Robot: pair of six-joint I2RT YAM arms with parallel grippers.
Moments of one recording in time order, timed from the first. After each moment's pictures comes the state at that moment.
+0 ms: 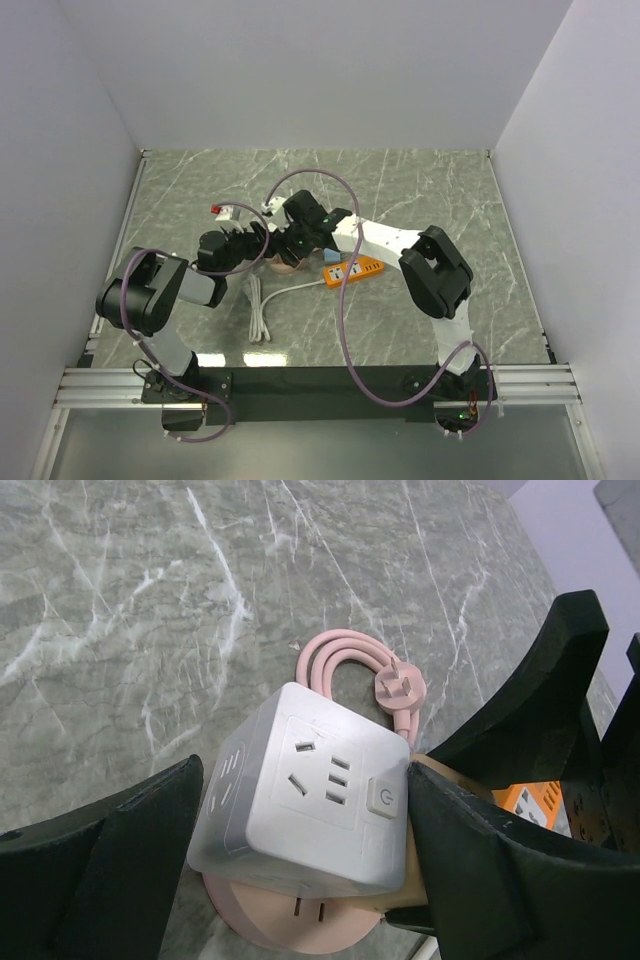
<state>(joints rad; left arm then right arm) -0.29 1.68 0.41 1.10 0.29 -0.55 0.82 2.05 1.51 -0.39 -0.14 -0.10</state>
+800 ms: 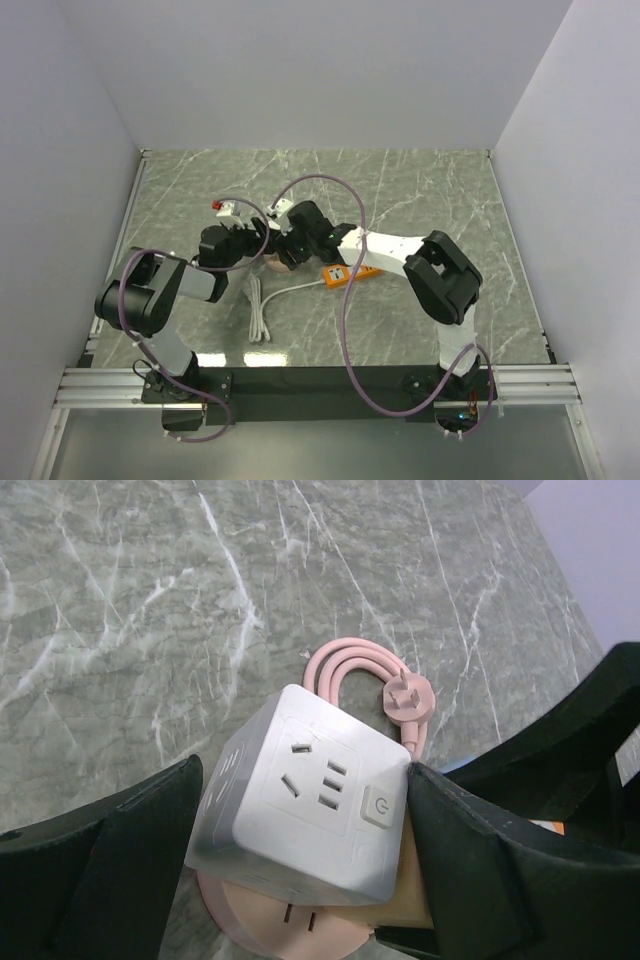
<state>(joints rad) -0.28 1.68 0.45 1.03 0.28 -0.54 0.84 1.96 1.33 -0.14 -0.06 -0.01</state>
